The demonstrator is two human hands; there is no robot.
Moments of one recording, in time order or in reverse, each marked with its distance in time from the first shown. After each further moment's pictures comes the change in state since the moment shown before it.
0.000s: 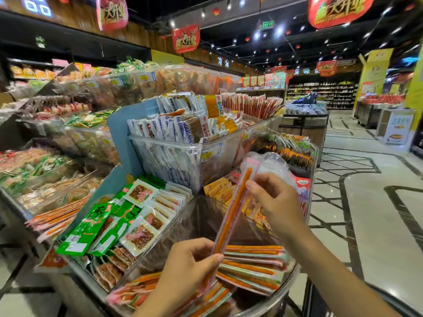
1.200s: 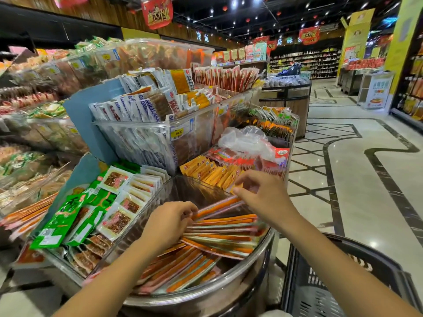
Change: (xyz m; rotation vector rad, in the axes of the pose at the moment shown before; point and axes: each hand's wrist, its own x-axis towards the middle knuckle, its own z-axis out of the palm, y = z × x) left_hand 0.066 -0.035 0.004 0.834 -0.088 0.196; right_hand -0.012 0.054 -0.048 -0.580 -0.073 -0.058
